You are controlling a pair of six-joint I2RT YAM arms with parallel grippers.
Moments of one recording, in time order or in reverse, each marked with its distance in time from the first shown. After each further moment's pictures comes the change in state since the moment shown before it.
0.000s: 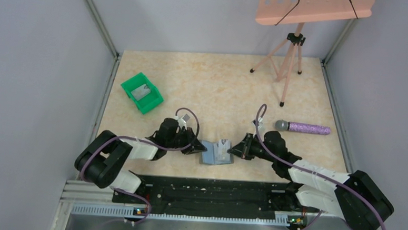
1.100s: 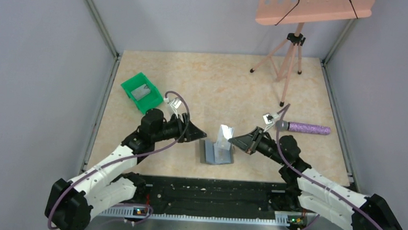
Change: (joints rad) left arm 0.007 -0.512 0.237 -0.505 -0.033 0.203; right arm 0.000 -0.235 -0.001 0.096 -0.009 0.093
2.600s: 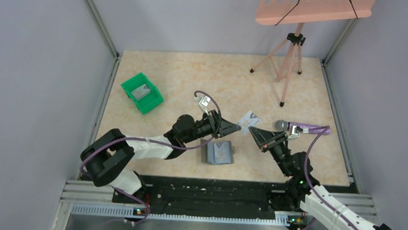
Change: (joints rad) left arm -0.333 0.540 -0.001 0.982 -0.254 -0.333; right arm 0.000 -0.413 -0.191 0.031 0.524 0.406
